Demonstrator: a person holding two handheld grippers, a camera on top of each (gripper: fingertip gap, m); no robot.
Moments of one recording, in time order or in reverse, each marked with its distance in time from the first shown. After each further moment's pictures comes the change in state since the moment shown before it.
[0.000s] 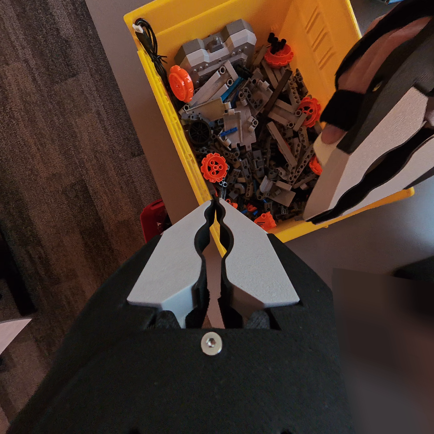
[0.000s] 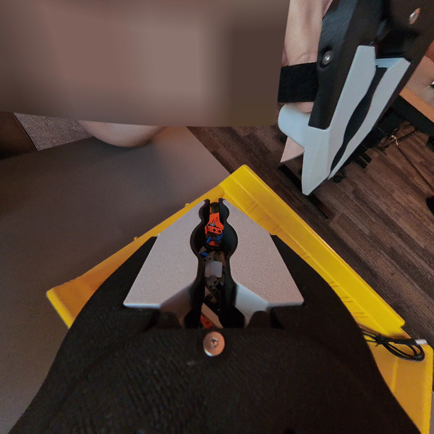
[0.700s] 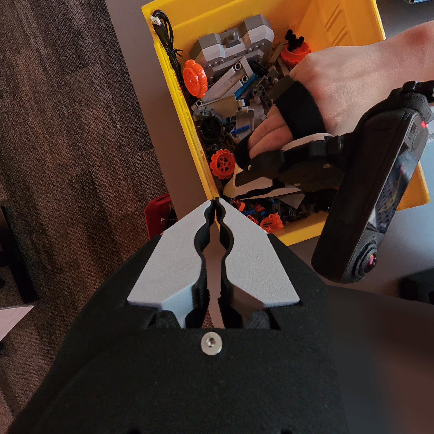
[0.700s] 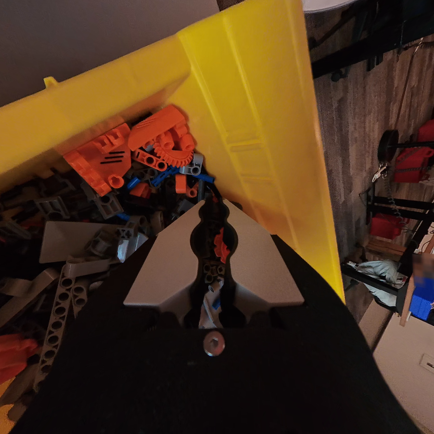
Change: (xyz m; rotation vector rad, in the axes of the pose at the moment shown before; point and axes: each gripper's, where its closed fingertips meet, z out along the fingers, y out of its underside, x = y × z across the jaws) left arm -0.010 0.002 0.001 -0.011 -0.037 -0.034; right arm 0.052 0.114 0.066 -0.651 0.084 -0.348
